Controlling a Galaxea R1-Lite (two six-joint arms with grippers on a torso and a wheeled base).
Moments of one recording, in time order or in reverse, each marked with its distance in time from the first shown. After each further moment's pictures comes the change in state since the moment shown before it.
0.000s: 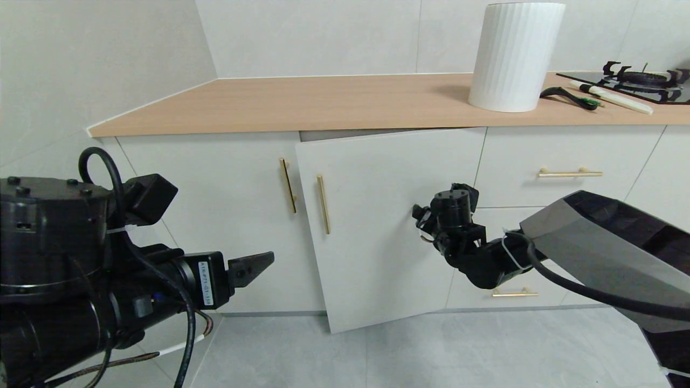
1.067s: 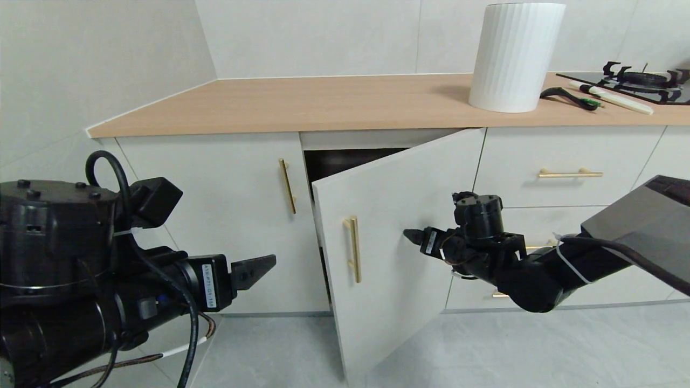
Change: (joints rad) left arm 0.000 0.011 0.003 0.000 0.001 0.001; right arm 0.030 -0.252 0.355 0.022 0.346 -0.075
